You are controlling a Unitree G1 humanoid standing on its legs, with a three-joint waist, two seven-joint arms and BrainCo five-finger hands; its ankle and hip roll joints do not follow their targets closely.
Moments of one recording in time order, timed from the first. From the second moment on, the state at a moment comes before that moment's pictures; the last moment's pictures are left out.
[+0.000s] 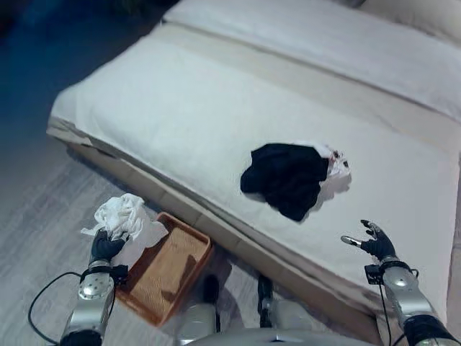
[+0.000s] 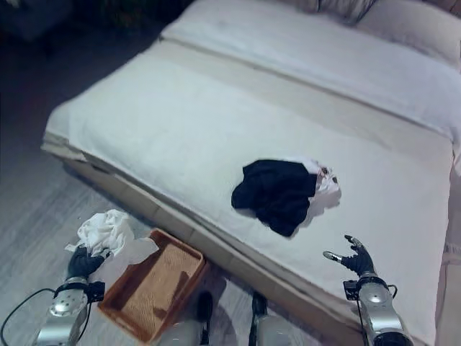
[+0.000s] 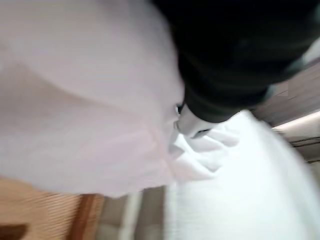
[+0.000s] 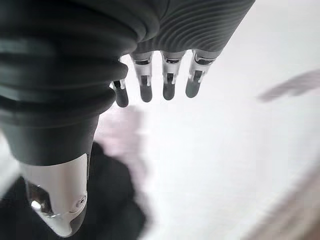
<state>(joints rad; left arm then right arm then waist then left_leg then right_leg) 0.02 0.46 0.08 0.61 -0.09 -0.13 0.21 0.00 -0.45 -0.05 0.68 0.06 -0.08 -0.13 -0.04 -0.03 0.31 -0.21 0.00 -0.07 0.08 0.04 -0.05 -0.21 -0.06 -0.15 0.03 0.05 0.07</state>
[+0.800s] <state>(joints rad) -0.37 0.57 -0.06 0.82 -0.11 -0.09 0.49 -0.22 -0.44 0.10 0.69 0.09 -0.13 -0.32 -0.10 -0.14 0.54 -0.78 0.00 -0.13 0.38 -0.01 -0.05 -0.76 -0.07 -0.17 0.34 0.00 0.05</state>
